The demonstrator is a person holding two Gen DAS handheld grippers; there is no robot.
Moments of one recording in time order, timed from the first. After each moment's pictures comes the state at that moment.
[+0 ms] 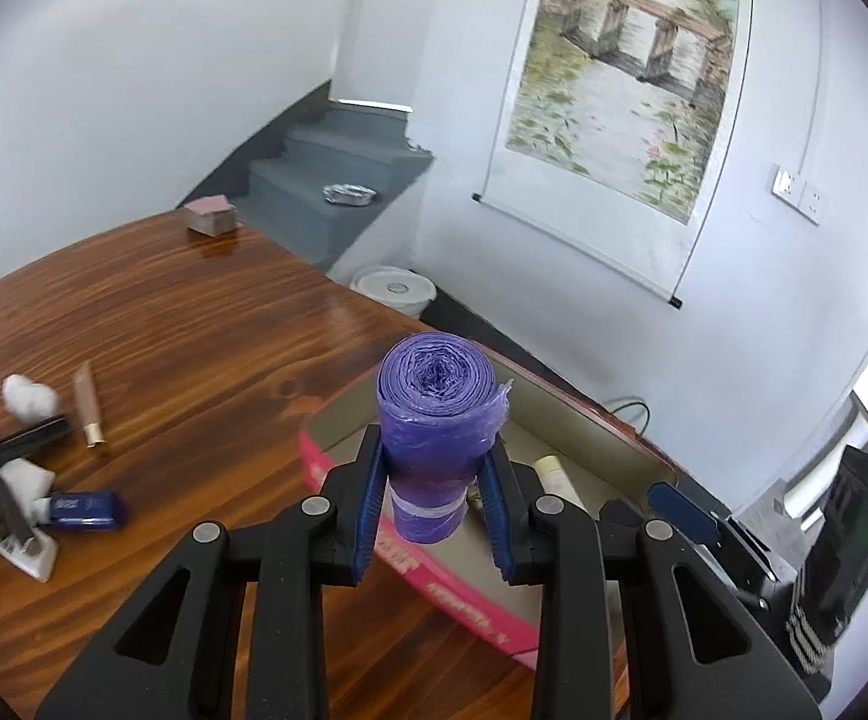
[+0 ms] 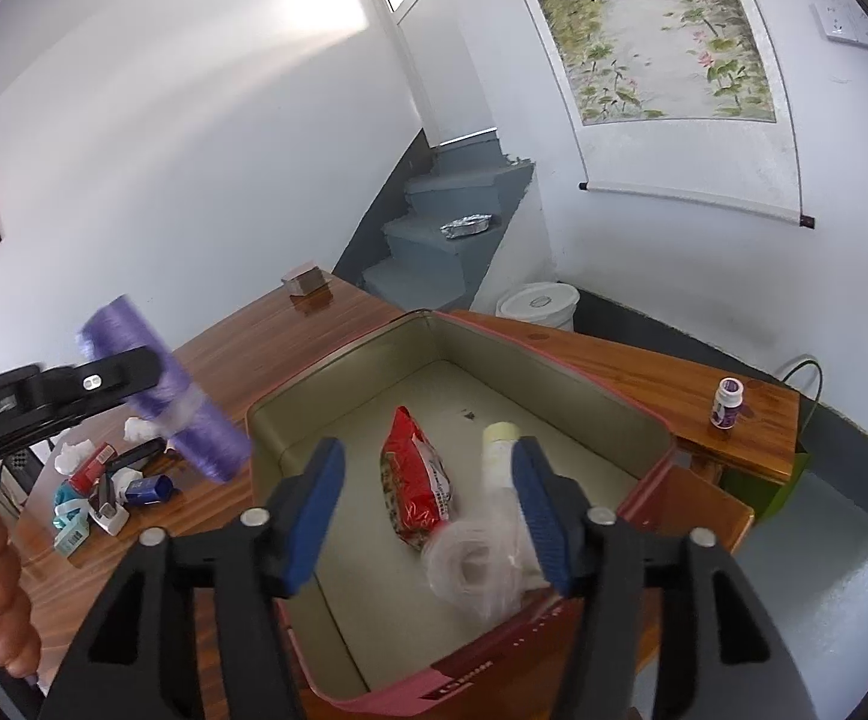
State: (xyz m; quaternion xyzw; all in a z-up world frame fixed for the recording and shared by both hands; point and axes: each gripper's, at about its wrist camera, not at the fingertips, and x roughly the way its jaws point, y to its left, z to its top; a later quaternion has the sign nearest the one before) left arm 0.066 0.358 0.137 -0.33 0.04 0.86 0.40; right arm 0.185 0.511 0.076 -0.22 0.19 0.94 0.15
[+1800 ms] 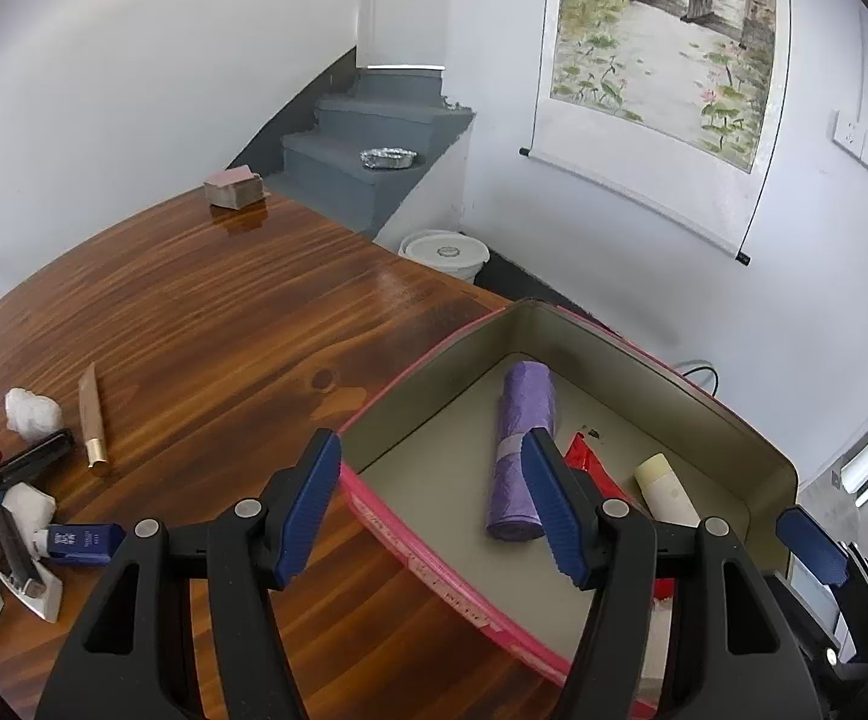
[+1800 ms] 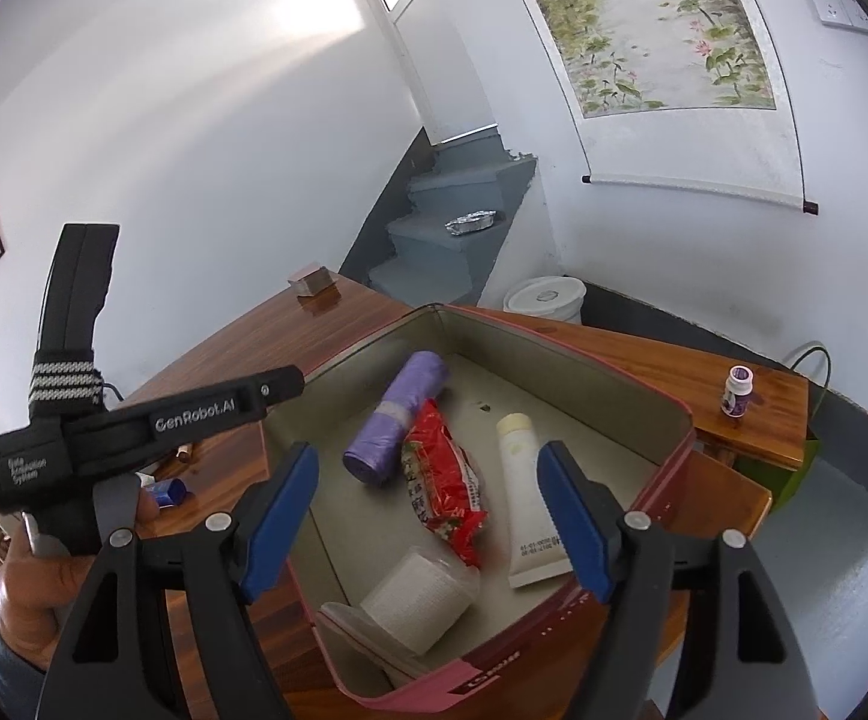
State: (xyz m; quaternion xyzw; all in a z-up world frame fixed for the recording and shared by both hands) left arm 0.029 0.387 0.101 -0.34 0.10 0.87 0.34; right arm 0.178 0.501 0.077 -0.22 0.21 0.94 0.14
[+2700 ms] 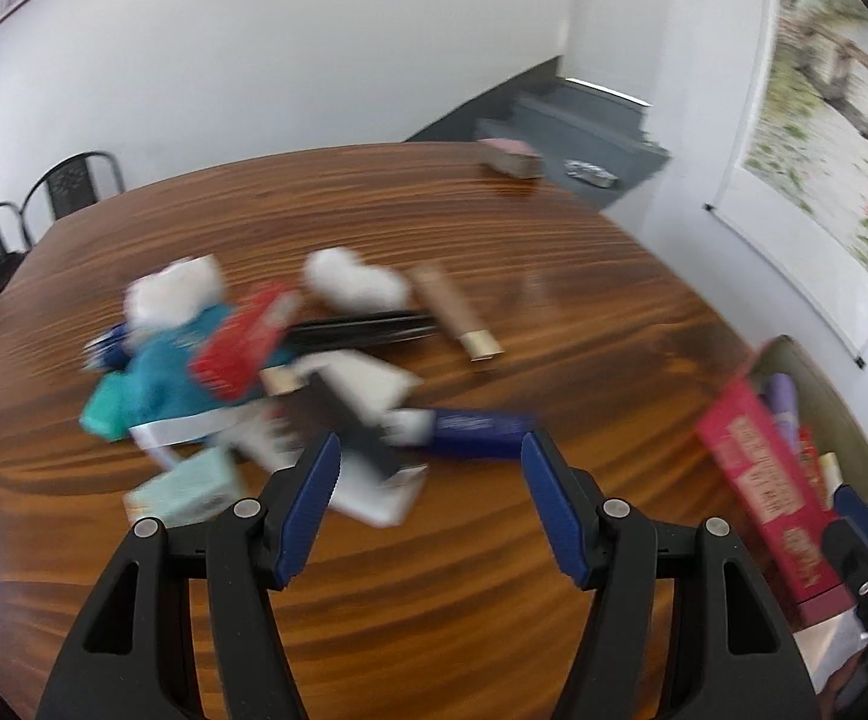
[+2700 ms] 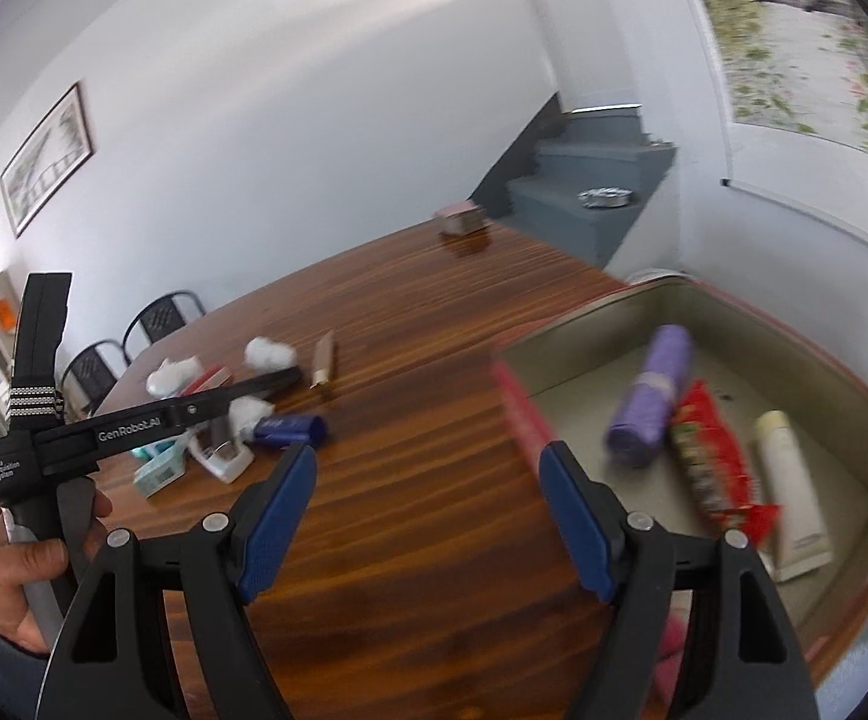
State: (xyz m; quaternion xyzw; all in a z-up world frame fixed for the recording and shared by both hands) left arm -0.024 0.151 0.086 -0.39 0.01 0.91 0.15; right arm 0.108 0.380 0.078 -0.28 0.14 0.95 0.00
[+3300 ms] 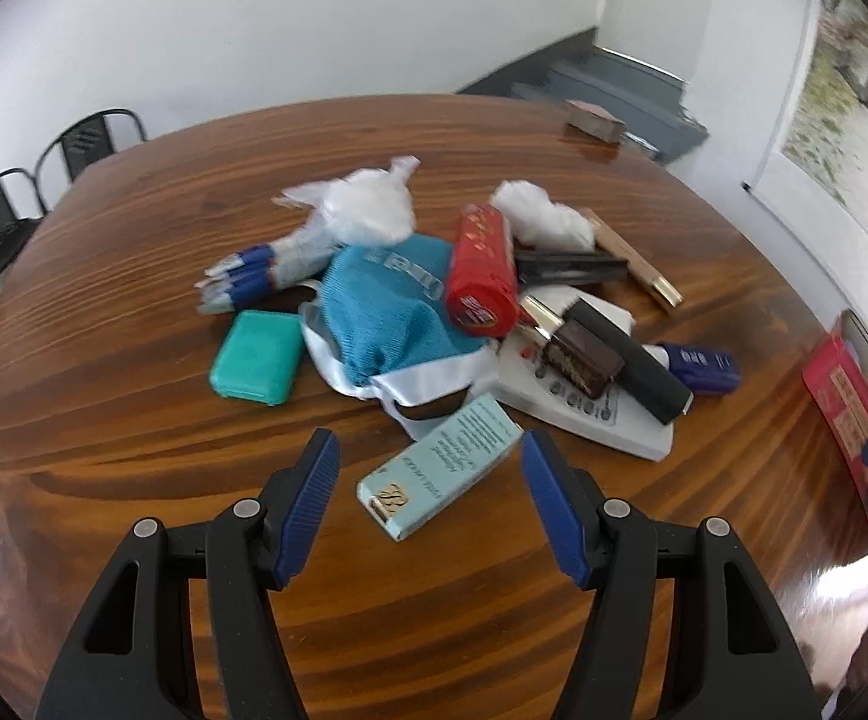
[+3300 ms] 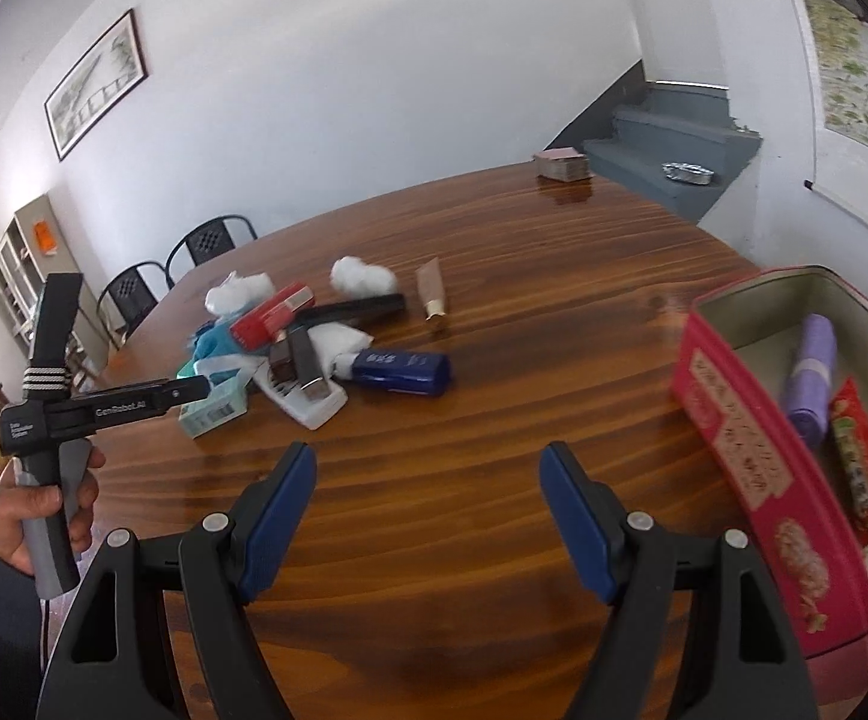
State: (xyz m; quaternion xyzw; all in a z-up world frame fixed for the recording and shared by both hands) left arm -0.064 0.034 0.041 -0.43 0.02 0.89 0.16; right arm 0.072 0.302 0.059 -0.33 0.09 0.94 -0.06
